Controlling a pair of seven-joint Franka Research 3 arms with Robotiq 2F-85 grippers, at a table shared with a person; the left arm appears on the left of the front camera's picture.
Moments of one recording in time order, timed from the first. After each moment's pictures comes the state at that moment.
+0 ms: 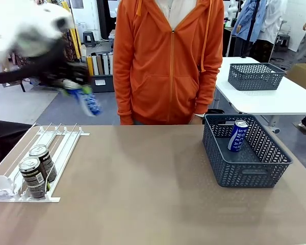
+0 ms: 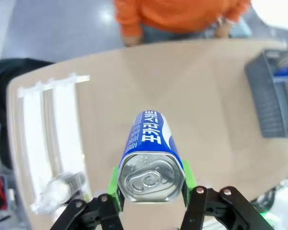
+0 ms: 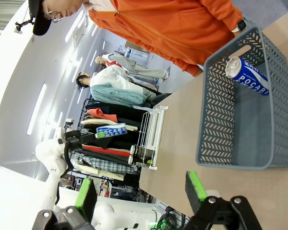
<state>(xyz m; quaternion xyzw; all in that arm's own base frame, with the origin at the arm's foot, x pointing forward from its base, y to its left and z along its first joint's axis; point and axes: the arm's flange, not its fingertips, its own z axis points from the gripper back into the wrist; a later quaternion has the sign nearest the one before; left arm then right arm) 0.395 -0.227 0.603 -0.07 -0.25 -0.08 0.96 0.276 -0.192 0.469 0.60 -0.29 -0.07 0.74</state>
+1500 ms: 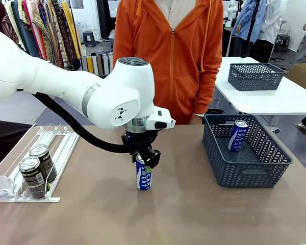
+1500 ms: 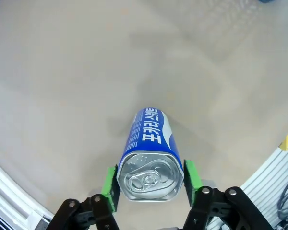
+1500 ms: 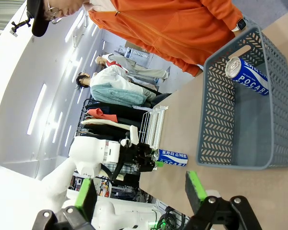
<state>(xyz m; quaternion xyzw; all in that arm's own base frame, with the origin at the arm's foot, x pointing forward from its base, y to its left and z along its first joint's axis) 0.397 -0.388 0.405 0.00 -0.06 -0.39 0.92 0.276 -0.193 0.469 0.60 -0.29 -0.07 0.74</state>
